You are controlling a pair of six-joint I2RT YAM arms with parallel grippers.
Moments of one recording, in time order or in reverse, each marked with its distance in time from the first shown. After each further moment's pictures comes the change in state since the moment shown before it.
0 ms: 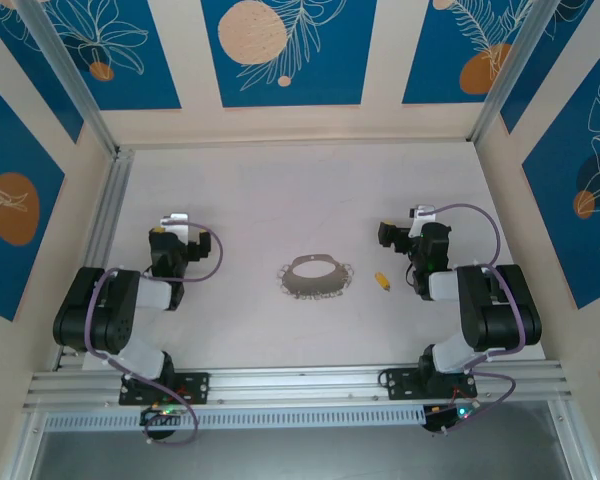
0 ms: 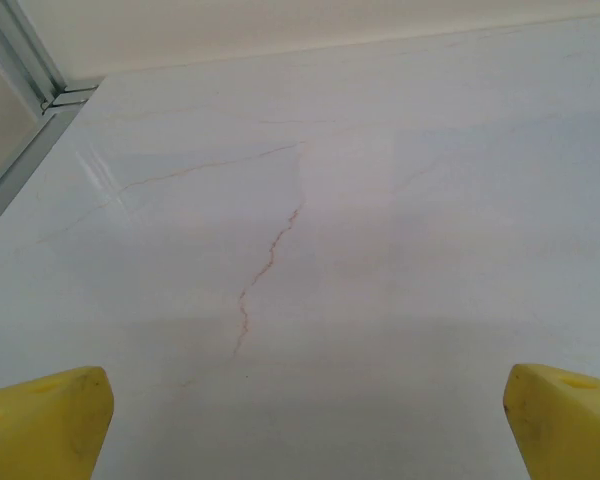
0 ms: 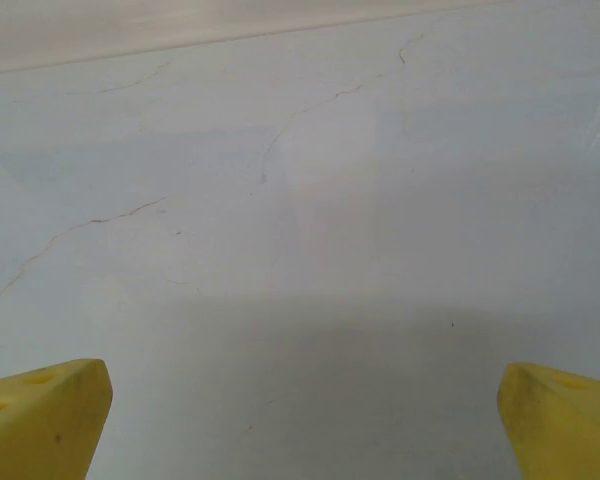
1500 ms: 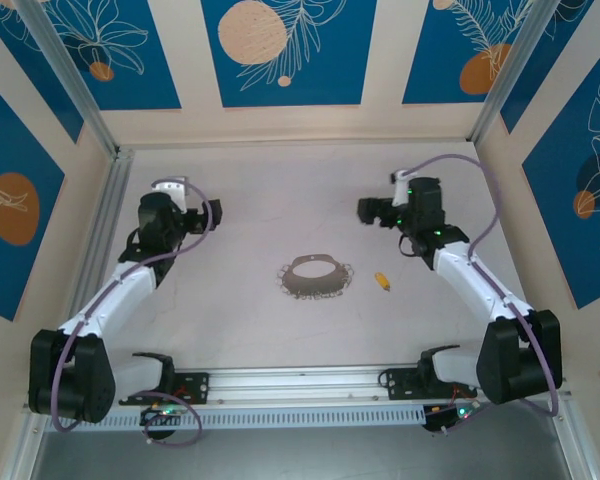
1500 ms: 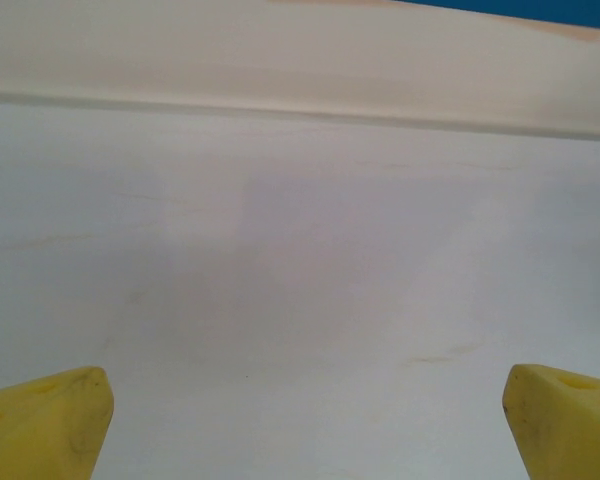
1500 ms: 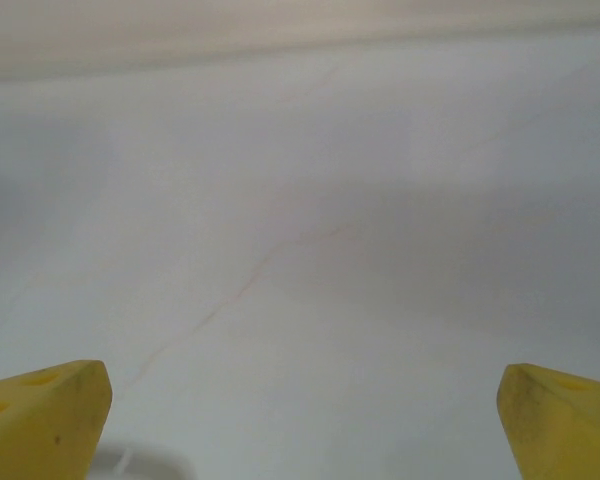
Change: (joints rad) left arm -0.075 -0.361 0.406 -0.851 0.274 -0.262; right arm 0.232 -0.252 0.494 -0.996 -0.074 0.061
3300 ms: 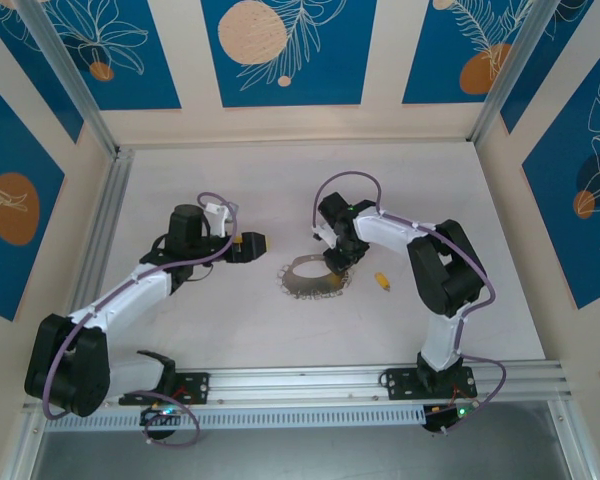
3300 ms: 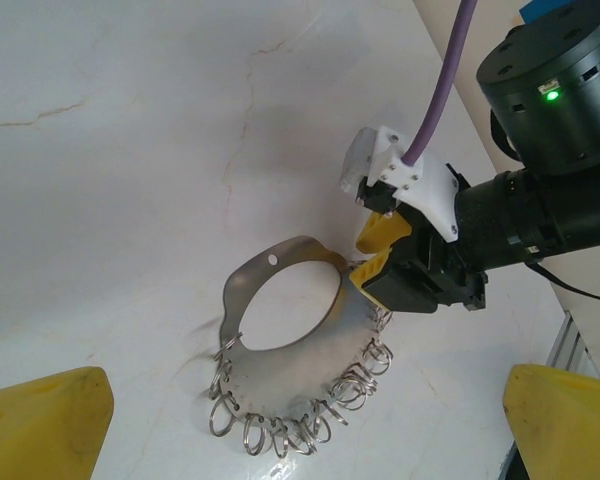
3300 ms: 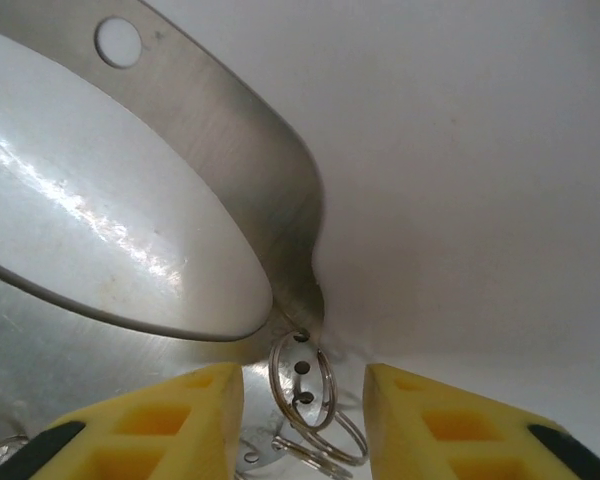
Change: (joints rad) left arm -0.177 0.035 -0.064 -0.054 0.488 -0.235; right arm 0.307 0.595 0.360 -0.580 0.154 -0.352
